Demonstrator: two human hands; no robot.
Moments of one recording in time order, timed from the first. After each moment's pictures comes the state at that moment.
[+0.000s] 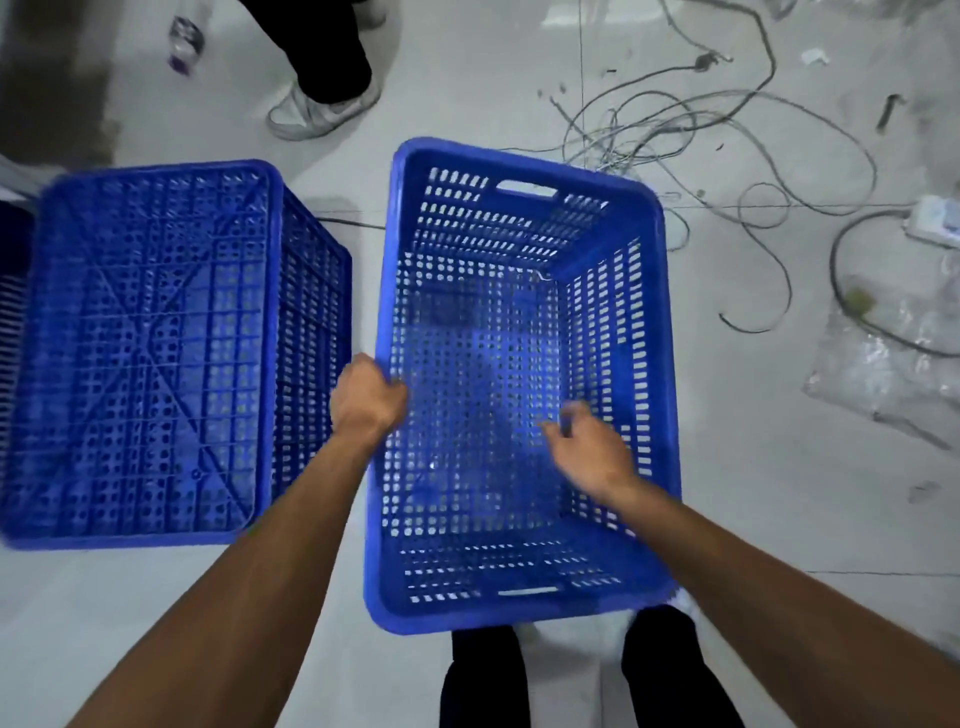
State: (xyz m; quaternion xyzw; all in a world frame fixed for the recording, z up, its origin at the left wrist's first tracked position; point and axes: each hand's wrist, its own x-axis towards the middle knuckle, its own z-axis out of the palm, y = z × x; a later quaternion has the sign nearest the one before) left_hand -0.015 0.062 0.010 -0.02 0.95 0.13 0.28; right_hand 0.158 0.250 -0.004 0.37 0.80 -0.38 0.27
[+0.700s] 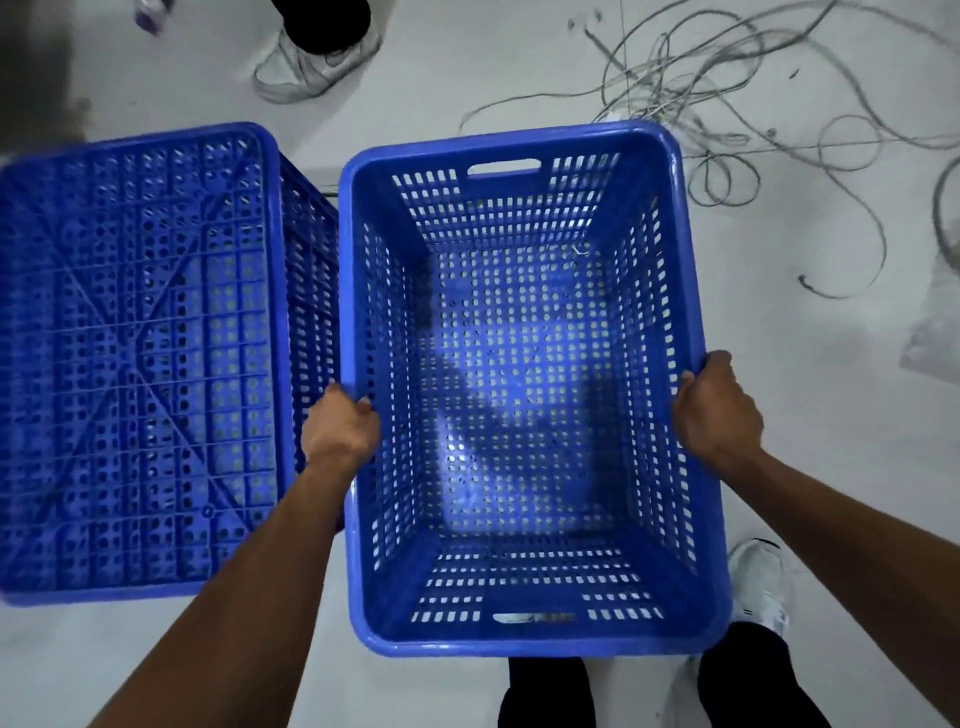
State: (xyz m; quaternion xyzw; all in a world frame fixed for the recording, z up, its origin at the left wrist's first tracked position) left_hand -0.070 -0.027 -0.089 -0.08 0.94 0.05 0.32; right_hand 0.134 0.291 -0.093 0.50 0.82 -0.24 0.14
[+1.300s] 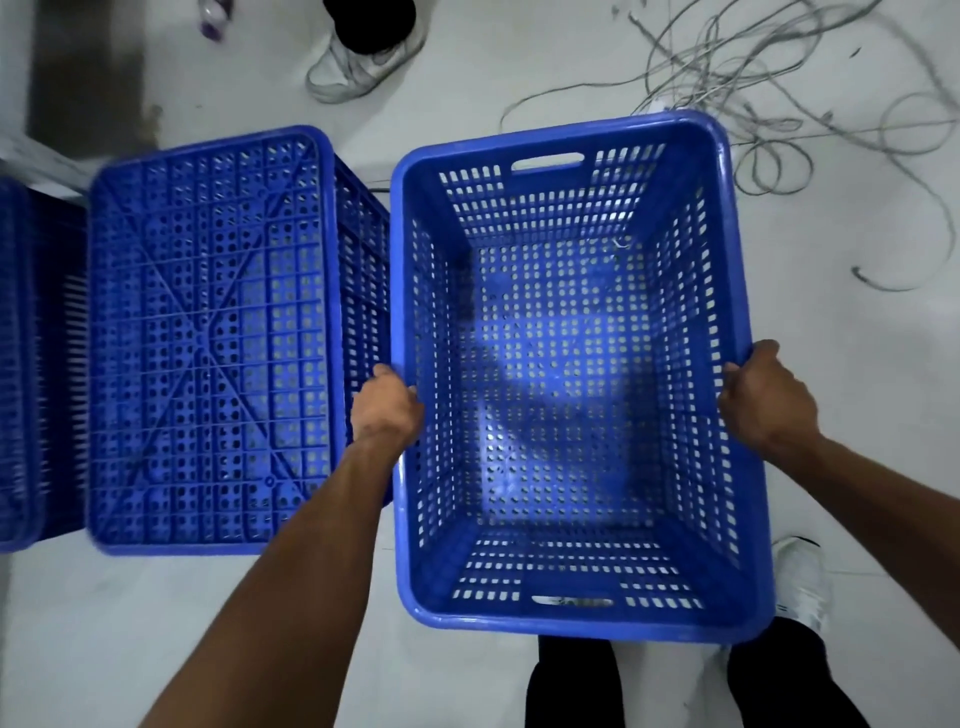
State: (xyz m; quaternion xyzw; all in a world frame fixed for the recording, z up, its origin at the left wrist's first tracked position) left_hand -0.068 -0.016 -0.062 -0.01 0.94 -0.03 0.34; right_hand 0.139 0.306 -0.083 0.46 0.83 -0.26 0.17
